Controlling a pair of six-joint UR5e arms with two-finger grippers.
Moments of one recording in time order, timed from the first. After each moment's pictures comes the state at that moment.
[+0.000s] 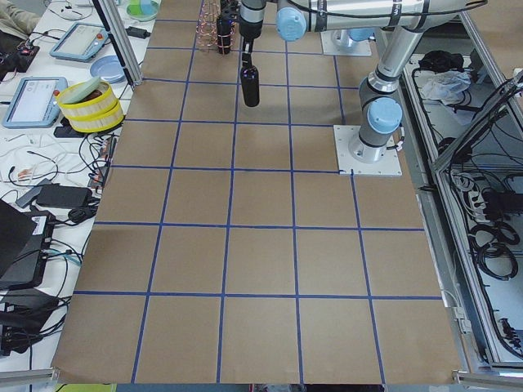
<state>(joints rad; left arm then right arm) -1.79 -1.49 -1.80 -1.32 1.55 -0.03 1.64 -1.67 1.55 -1.54 -1.56 0.02</state>
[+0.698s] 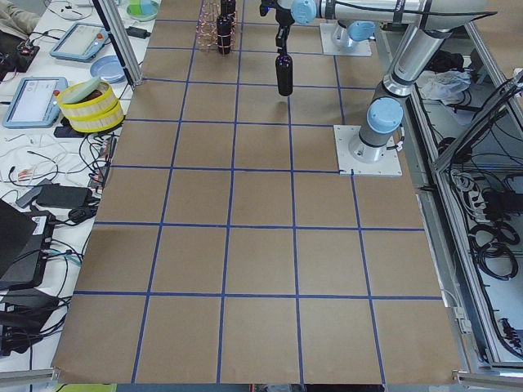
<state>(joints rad) -2.00 -1.49 -1.87 -1.27 1.56 -0.11 1.64 -1.67 1.55 -1.54 -1.56 0.02</state>
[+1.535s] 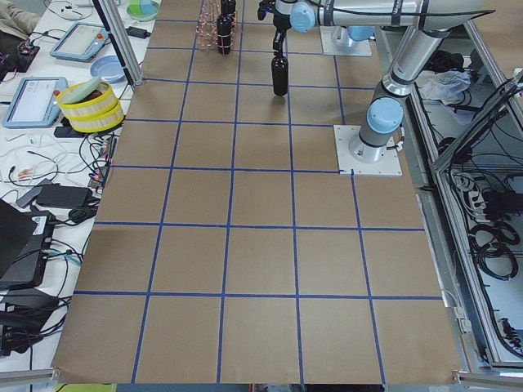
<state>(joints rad) -1.97 -1.50 -1.93 -1.18 1.55 -0.11 1.64 -1.67 1.55 -1.54 -1.56 0.02</state>
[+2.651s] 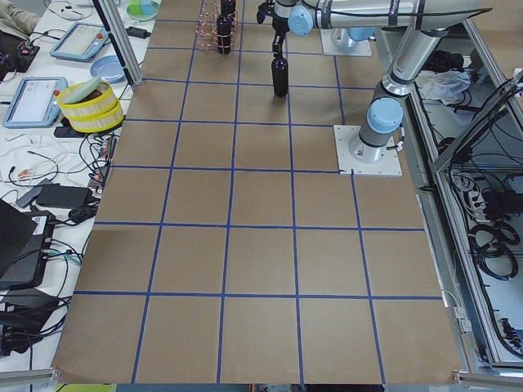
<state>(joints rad) -1.97 -1.52 -1.93 -1.17 1.52 -0.12 1.64 -1.67 1.55 -1.54 -1.56 0.02</state>
